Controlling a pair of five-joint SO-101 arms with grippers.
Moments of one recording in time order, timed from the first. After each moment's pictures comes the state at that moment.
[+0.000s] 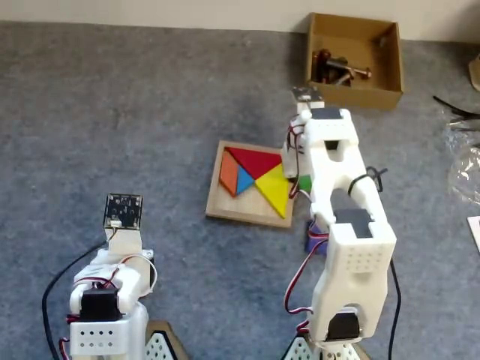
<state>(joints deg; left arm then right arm) -8.3 -104.6 95.9 77.0 1.3 -8.5 29.5 -8.8 73.2 5.7</state>
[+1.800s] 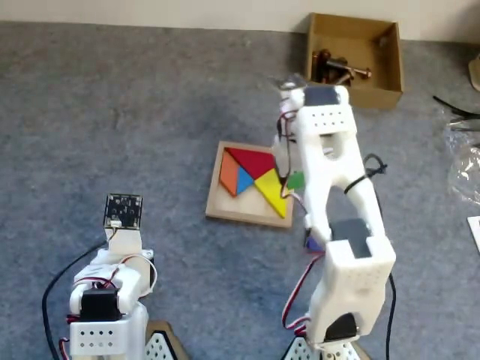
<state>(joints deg) -8.3 -104.6 95.9 77.0 1.3 -14.2 18.8 -19.1 96.4 11.6</state>
